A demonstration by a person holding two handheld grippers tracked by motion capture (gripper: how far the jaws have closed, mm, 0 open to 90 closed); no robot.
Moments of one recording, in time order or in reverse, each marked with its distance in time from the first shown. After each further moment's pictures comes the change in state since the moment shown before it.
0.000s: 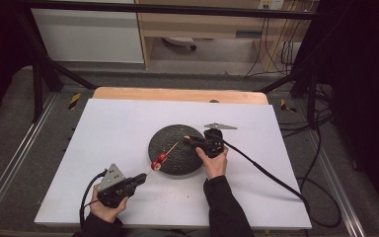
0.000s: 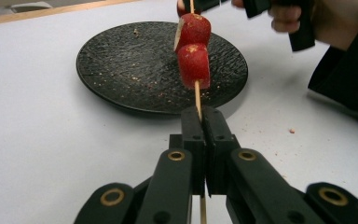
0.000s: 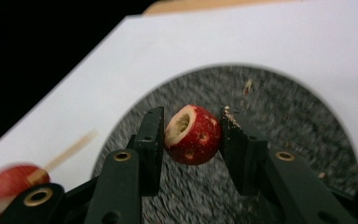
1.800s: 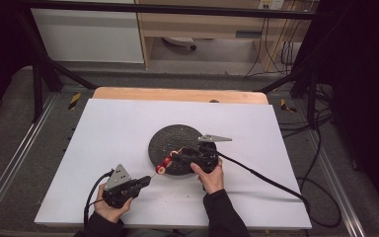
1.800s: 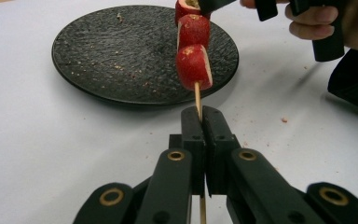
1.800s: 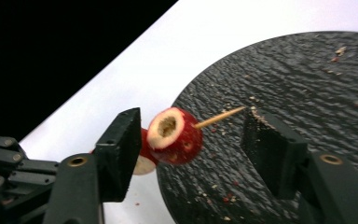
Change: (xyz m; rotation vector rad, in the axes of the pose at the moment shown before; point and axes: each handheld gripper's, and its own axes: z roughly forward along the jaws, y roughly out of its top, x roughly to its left) left arm -0.007 0.000 0.010 0.050 -0.038 0.015; right arm 0.032 -0.026 -0.011 0.007 0.177 -0.034
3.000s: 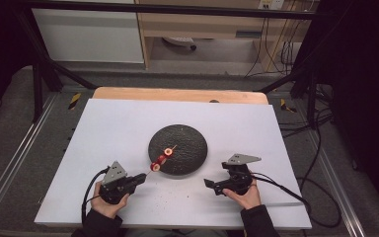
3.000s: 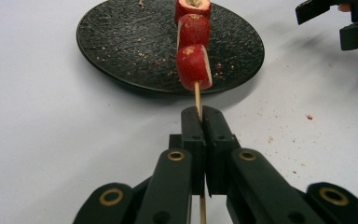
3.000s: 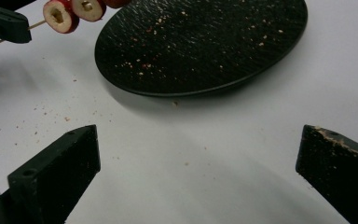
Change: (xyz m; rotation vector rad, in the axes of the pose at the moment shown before) left arm 0.017 -0.003 0.000 0.030 0.036 -0.046; right arm -0.030 -0.048 -0.086 0.146 -0.173 -0.232
